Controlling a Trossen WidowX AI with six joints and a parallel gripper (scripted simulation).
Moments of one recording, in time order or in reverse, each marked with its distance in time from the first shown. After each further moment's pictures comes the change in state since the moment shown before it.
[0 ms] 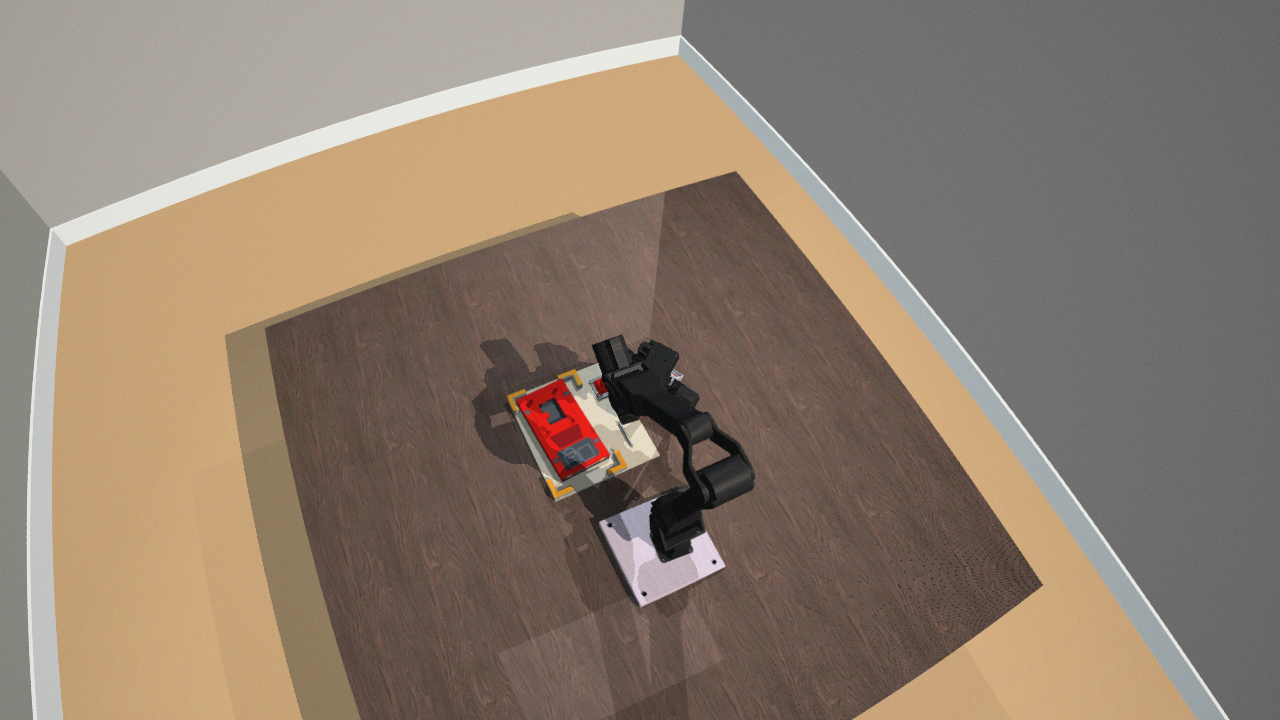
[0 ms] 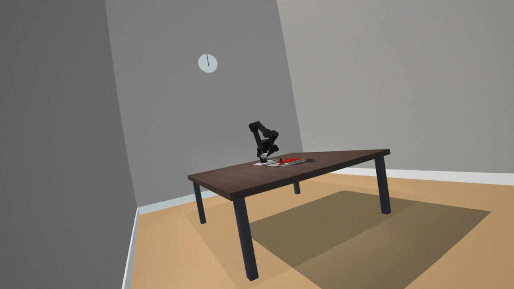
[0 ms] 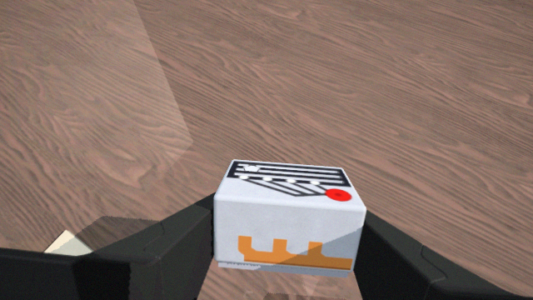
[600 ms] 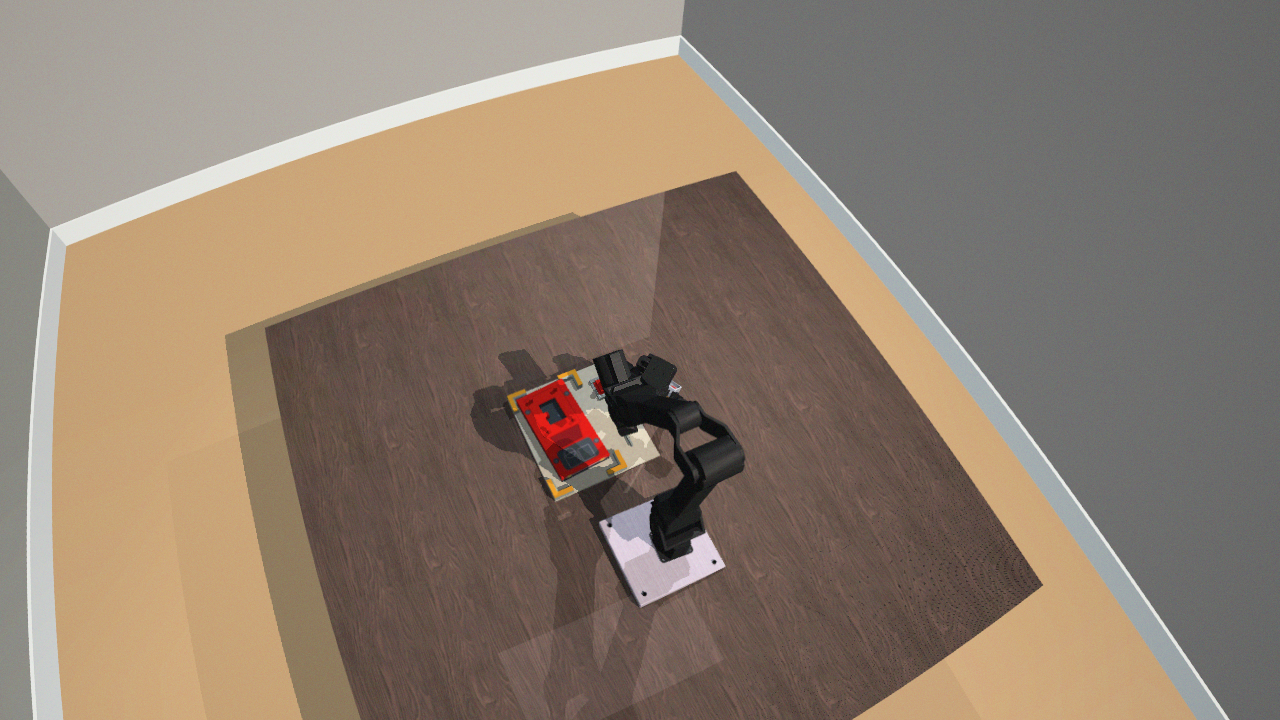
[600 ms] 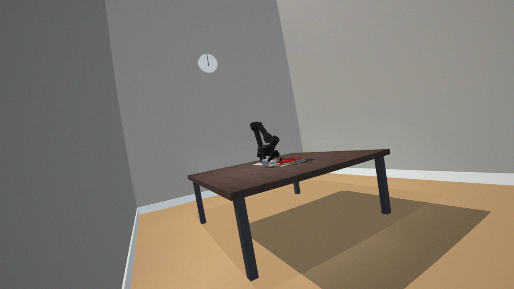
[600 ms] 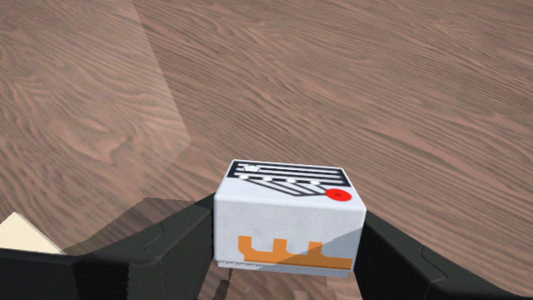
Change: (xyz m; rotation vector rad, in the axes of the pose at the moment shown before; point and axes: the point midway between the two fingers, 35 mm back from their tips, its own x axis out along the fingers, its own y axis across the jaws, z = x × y) arm 0.029 -0.001 -0.034 -0.001 -0.005 -0.004
